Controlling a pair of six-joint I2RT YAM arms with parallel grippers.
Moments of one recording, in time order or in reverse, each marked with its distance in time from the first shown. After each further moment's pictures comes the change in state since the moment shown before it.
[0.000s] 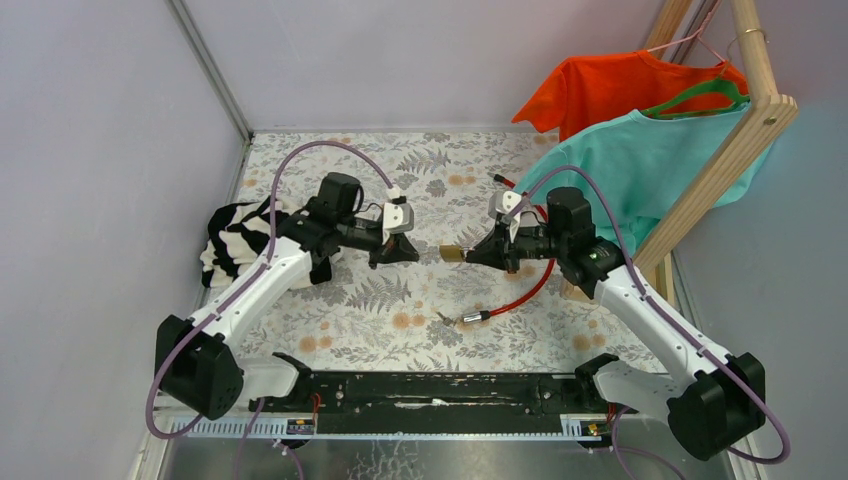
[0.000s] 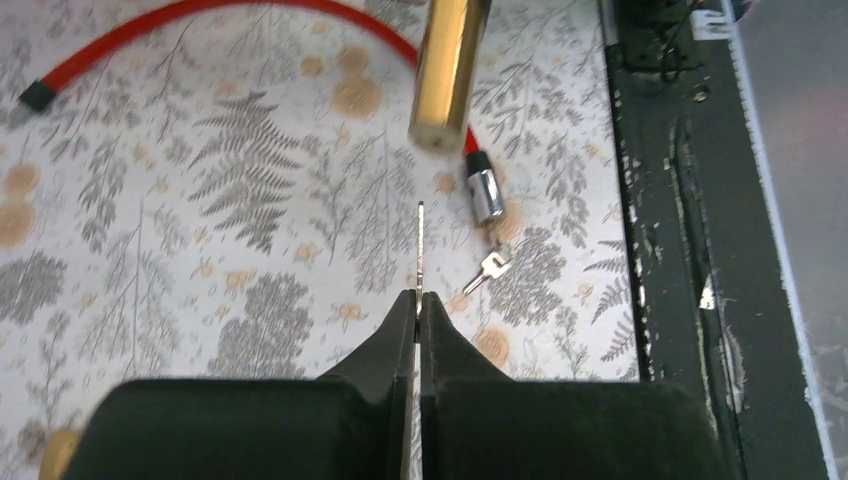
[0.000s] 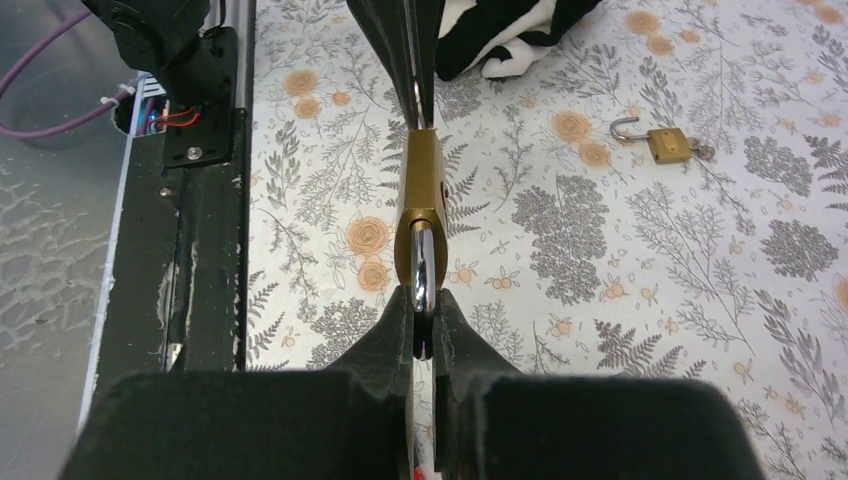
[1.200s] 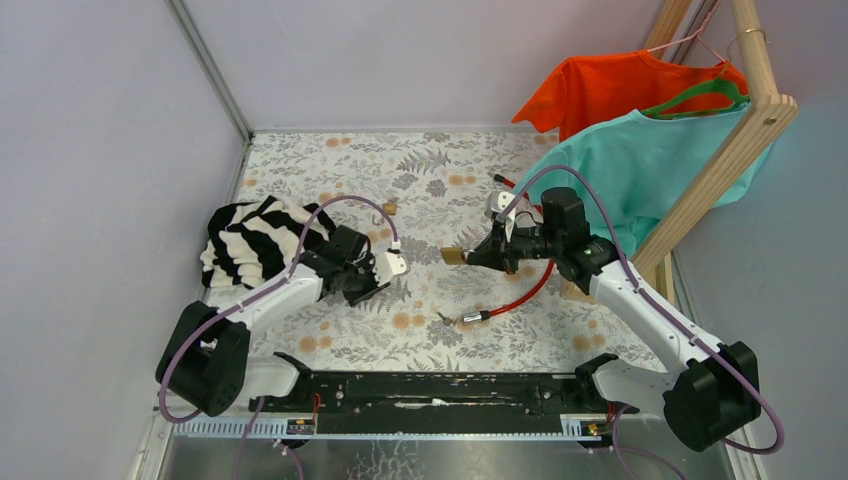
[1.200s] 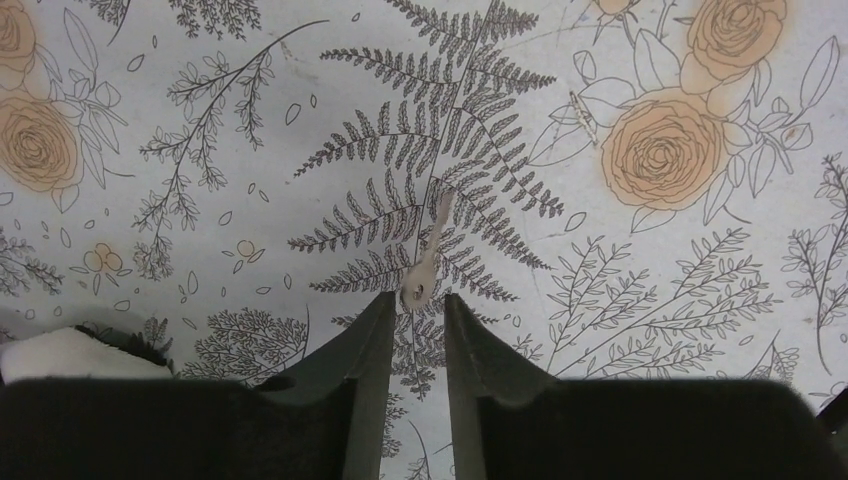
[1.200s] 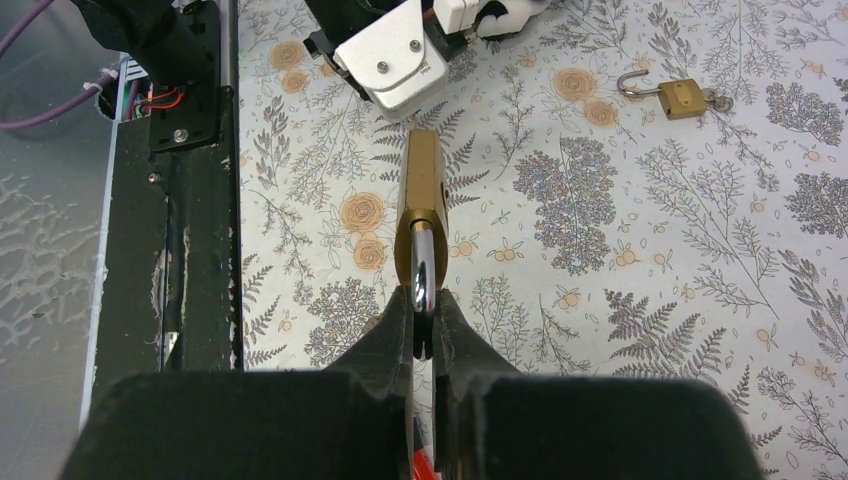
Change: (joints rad) left arm -0.009 0.018 -0.377 0.010 -0.712 0.057; right arm -0.021 0.045 -0.006 -0.035 0.026 -0.015
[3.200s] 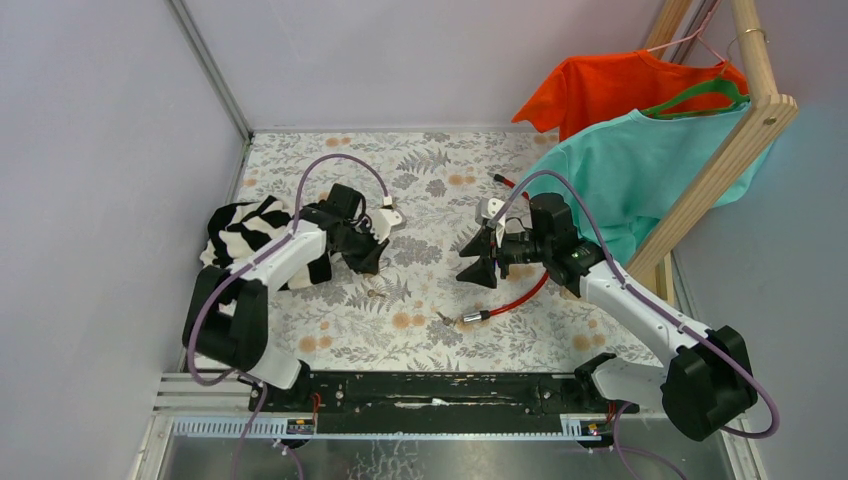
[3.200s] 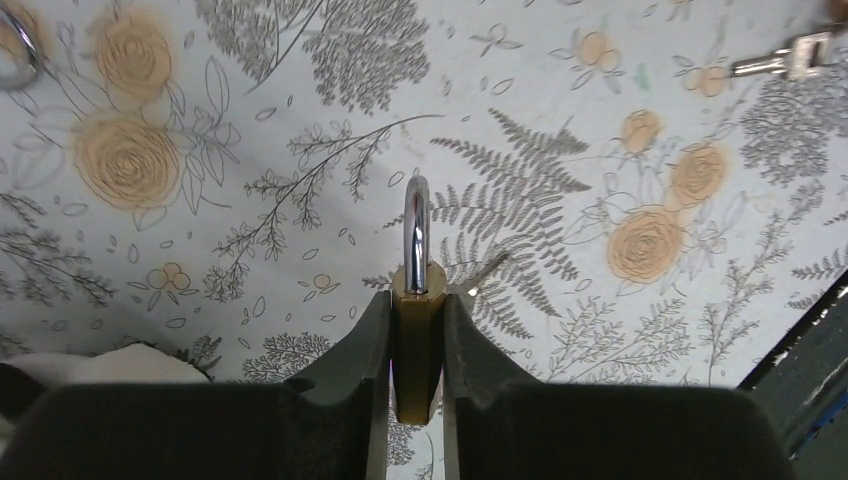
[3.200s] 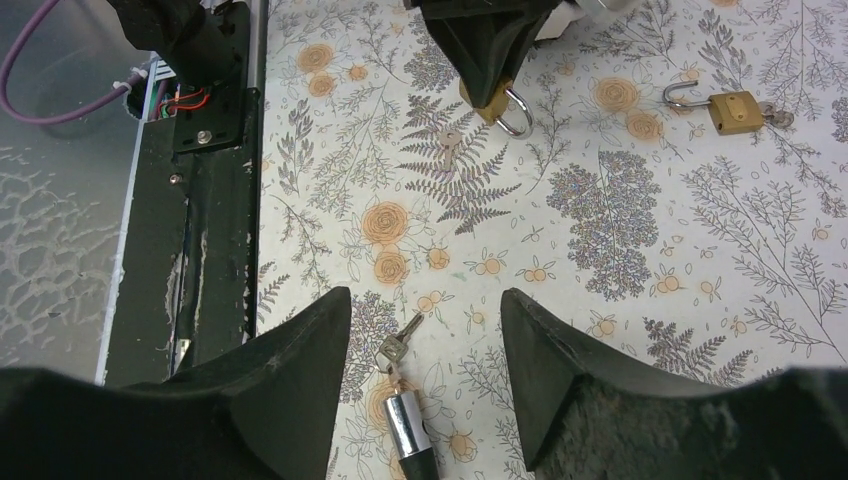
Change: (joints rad) left arm 0.121 0.189 0.325 -0.179 0.157 -0.134; right arm 0.051 0.049 -0.056 0.128 -0.023 0.045
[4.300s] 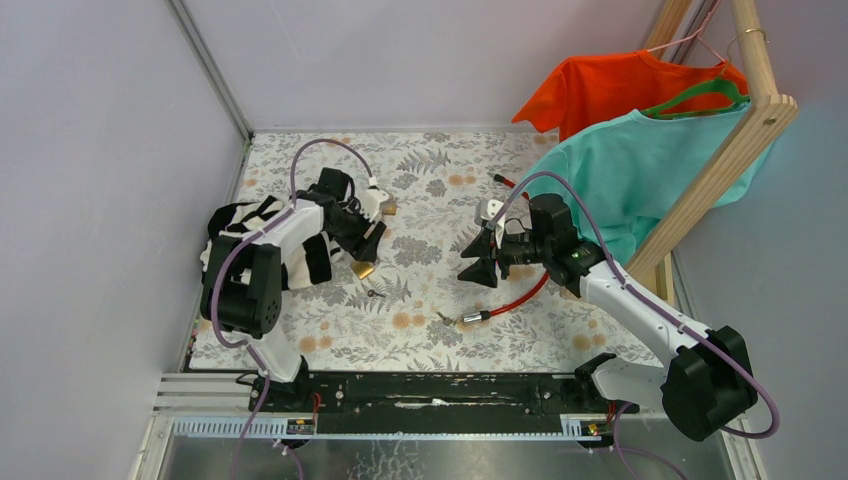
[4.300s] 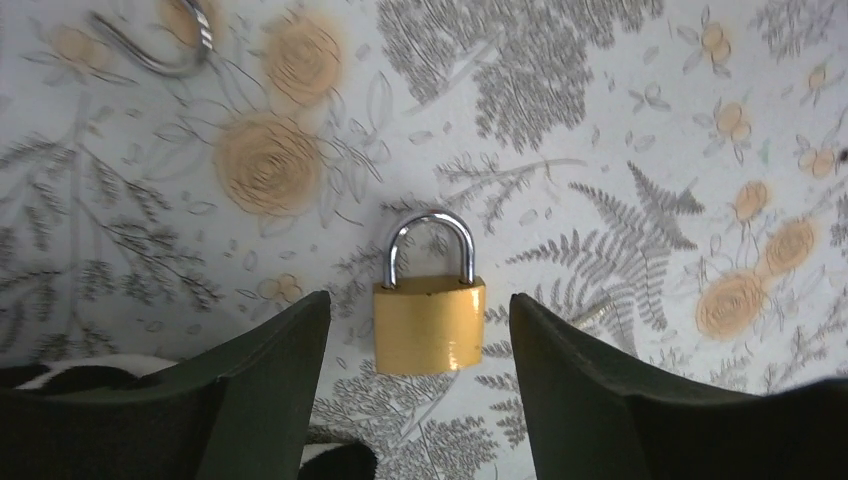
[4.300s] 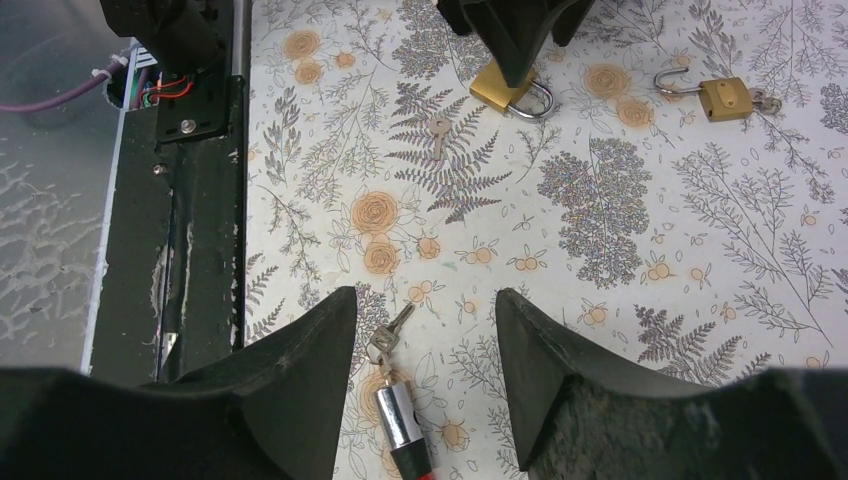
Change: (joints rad) left arm 0.160 0.220 0.124 0.023 0.026 -0.027; right arm 0.000 0.000 0.000 -0.024 0.026 -0.027
